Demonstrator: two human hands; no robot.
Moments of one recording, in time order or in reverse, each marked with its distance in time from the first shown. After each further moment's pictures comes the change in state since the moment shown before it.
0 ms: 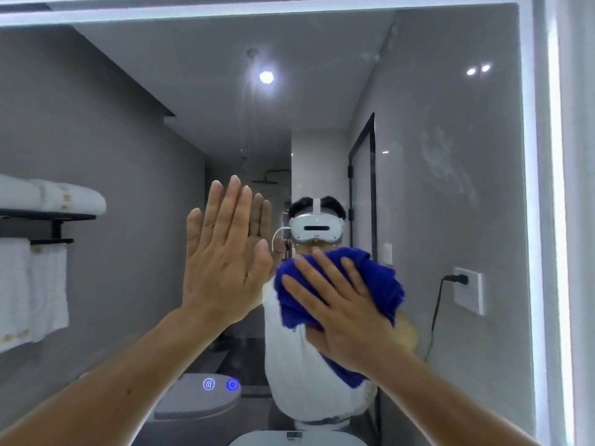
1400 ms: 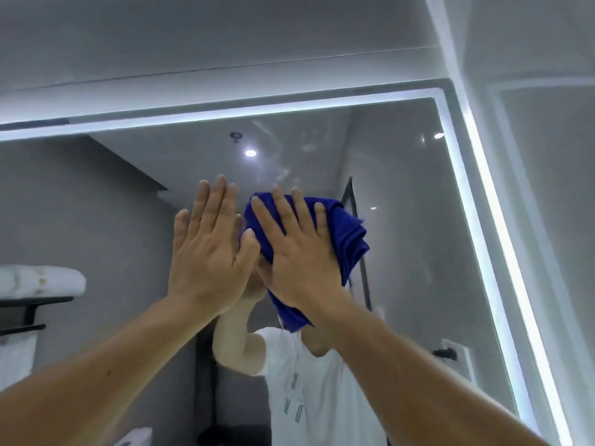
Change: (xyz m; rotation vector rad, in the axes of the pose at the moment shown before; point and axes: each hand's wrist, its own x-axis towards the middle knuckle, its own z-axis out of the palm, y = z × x) left_hand 0.124 0.053 0.001 0.005 0.015 -0.033; right_hand 0.151 0.105 -0.049 0.068 0.186 0.331
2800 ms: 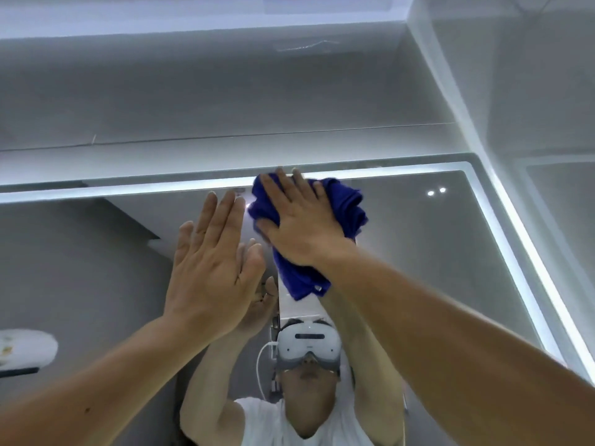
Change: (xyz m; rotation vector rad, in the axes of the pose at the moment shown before) left_hand 0.081 -0.048 -0.021 -0.053 0.117 0.105; right_hand 0.176 0.010 -0.013 0.003 -0.014 -0.055
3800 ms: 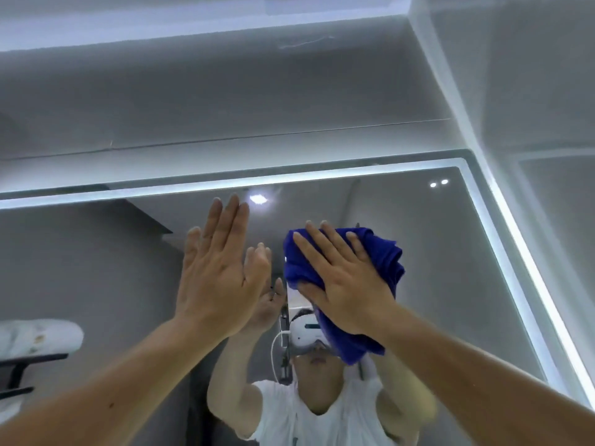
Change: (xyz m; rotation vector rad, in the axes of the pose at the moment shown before) left_hand -0.014 0.017 -0.021 -0.035 -0.026 -0.035; right_hand -0.118 0.019 -0.004 -0.053 -0.059 -0.071
